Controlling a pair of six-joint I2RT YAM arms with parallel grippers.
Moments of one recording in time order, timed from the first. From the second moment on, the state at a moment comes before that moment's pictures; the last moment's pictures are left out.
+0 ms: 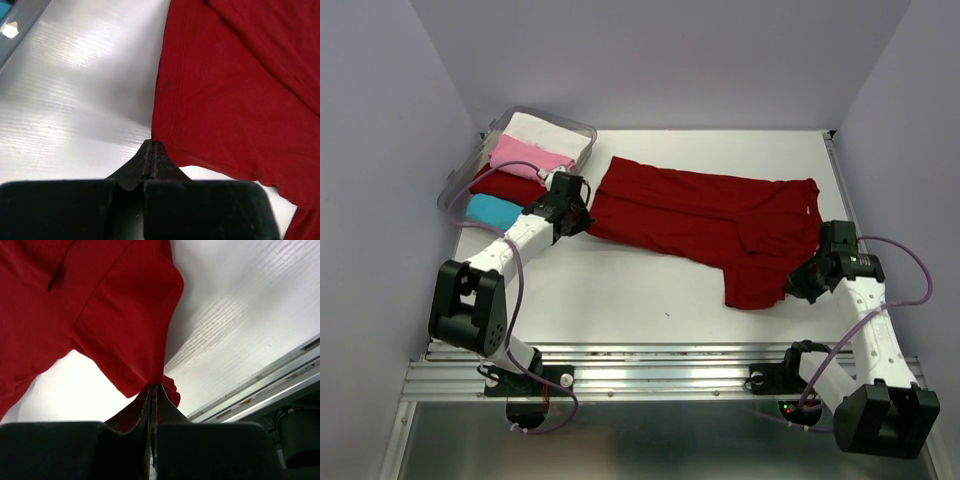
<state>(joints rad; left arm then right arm) -0.33 1.52 1.02 -0.36 -0.15 -0.69 -0.12 0.93 0.78 -1.02 0.02 0.88</state>
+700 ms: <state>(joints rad) -0.35 1.32 0.80 -0.40 -0.11 -0.70 -0.12 0.79 0.91 -1.25 0.07 0.87</state>
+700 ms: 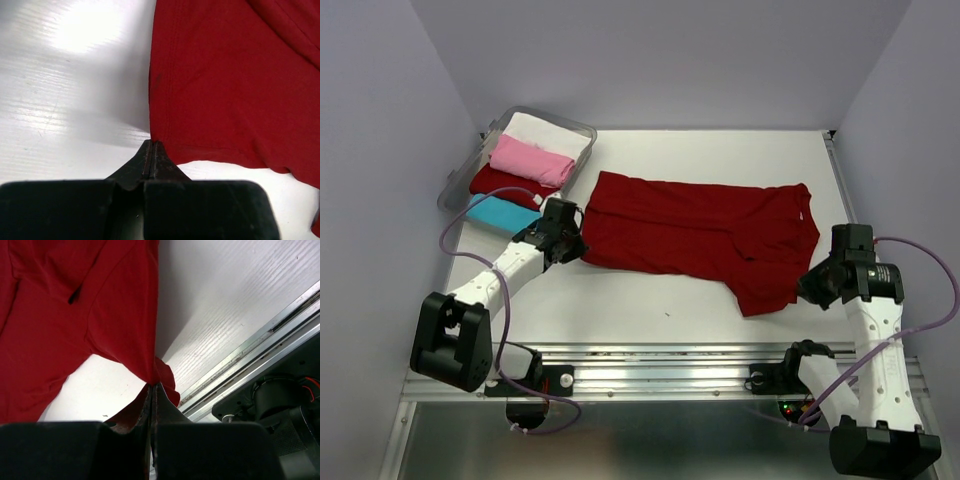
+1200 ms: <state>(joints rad) -0.34 1.45 0.99 -0.42 -0.13 -0.69 -0.12 1.01 1.01 -1.08 0.09 0.81</state>
